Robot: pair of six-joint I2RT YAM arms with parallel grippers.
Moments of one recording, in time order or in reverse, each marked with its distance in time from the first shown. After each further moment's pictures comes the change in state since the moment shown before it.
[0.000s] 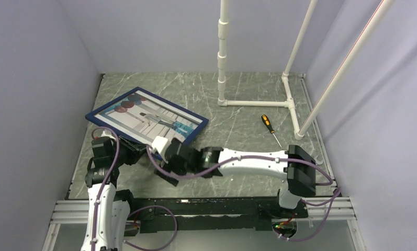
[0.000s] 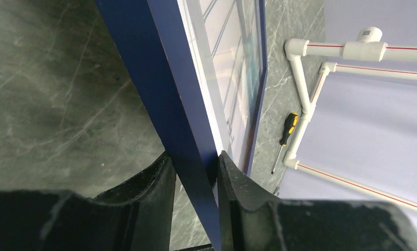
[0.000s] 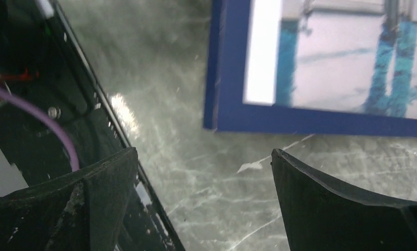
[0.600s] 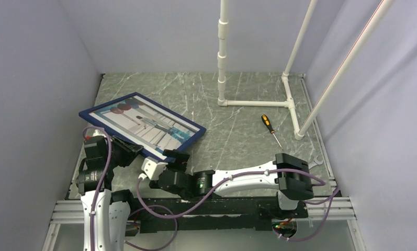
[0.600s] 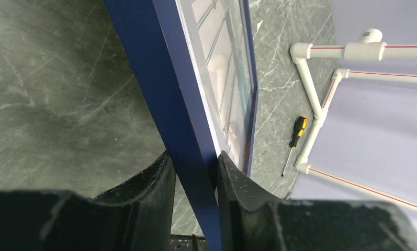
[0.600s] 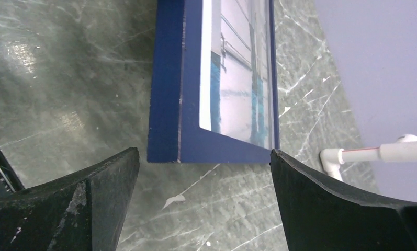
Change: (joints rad) left arm 0.000 -0.078 0.211 -0.319 -0.102 0.064; right arm 0.235 0.010 -0.166 0.352 0.583 -0.365
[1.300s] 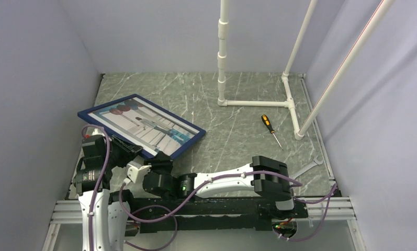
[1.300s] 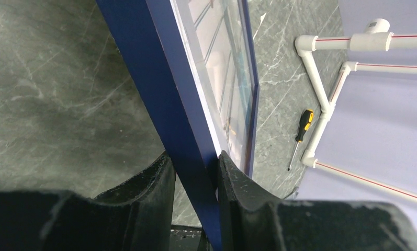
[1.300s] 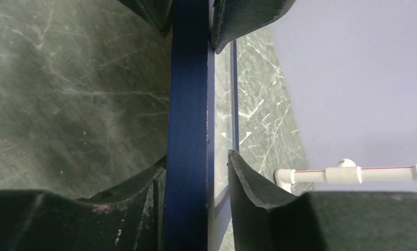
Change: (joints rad) left arm 0.000 0.016 0.068 -0.084 -0.006 0.044; right arm 0.007 0.219 0.170 0.134 0.123 -0.271
